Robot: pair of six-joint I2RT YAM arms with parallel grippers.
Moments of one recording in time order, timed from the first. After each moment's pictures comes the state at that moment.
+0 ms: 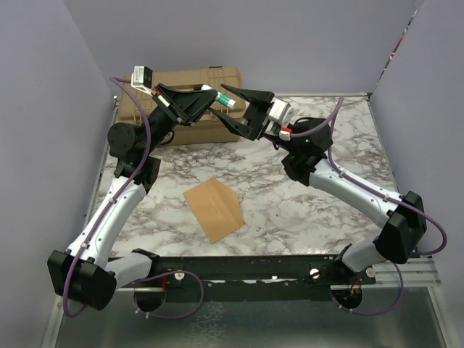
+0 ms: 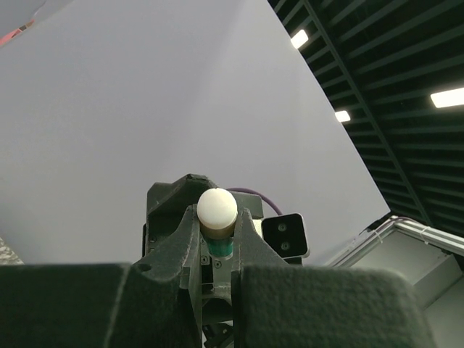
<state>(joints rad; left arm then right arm) -0.33 1.14 1.10 0.69 0.52 -1.54 0.80 1.50 1.29 0.94 -0.49 -0.28</state>
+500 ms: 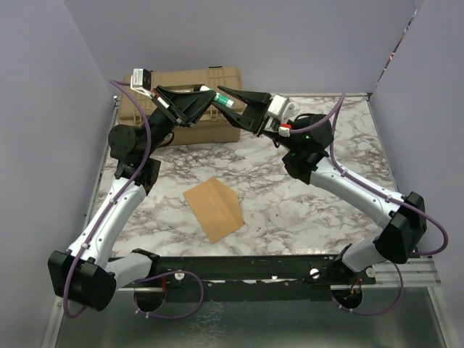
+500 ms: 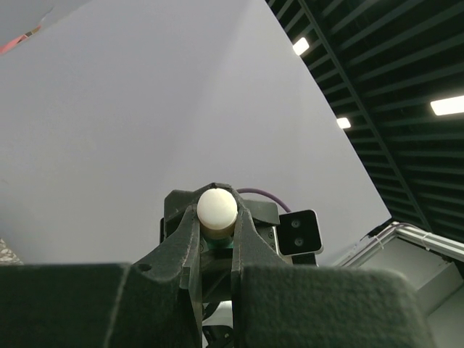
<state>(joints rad) -0.32 1.13 1.07 0.71 0.50 -1.54 0.80 1.50 1.34 0.88 -0.49 -0.28</state>
